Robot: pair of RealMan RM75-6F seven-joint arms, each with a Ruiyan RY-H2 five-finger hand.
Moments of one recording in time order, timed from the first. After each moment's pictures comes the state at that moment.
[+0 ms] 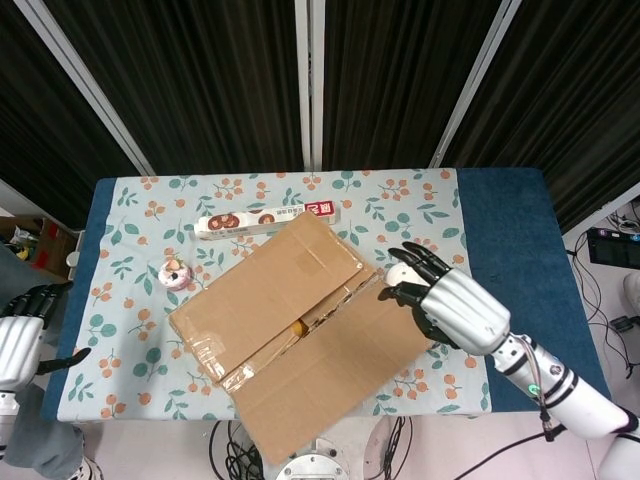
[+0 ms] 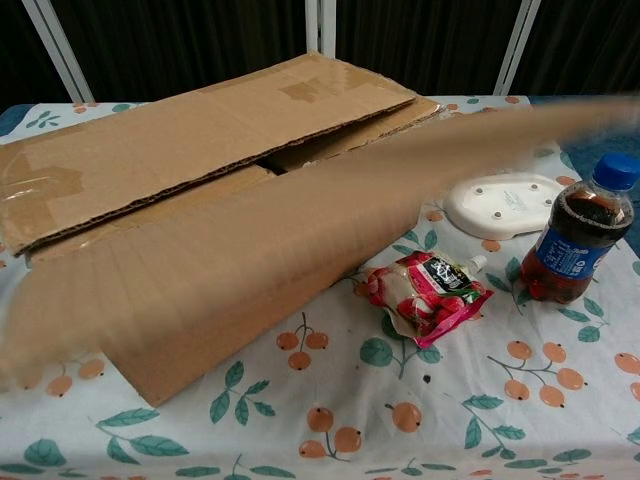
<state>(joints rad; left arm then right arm) -0.11 -0.97 -0.05 -1.77 1.49 1.45 0.07 0.64 -0.75 0.04 -2.05 -1.74 1.21 0.13</state>
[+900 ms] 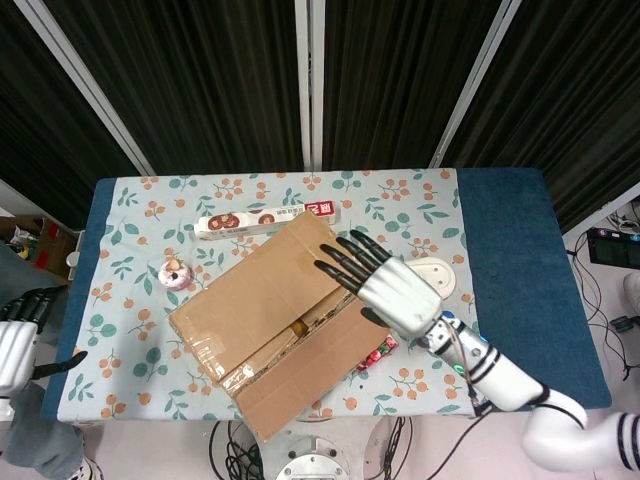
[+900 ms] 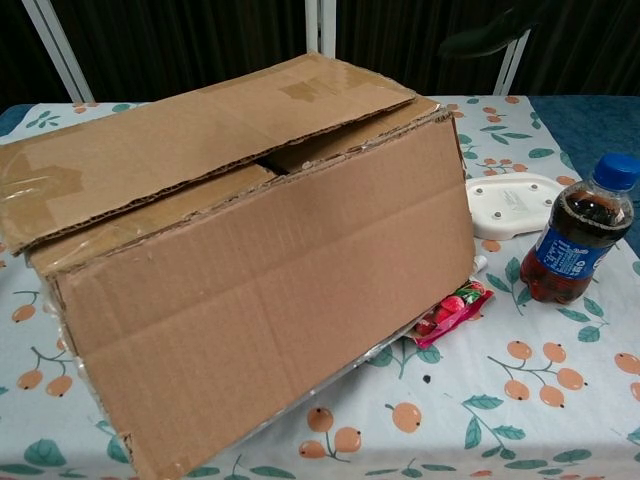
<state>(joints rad) -0.09 -0.98 -0.04 -1.74 1.50 1.49 0.03 0.79 -1.11 0.21 -2.01 -1.44 1.02 -0.43</state>
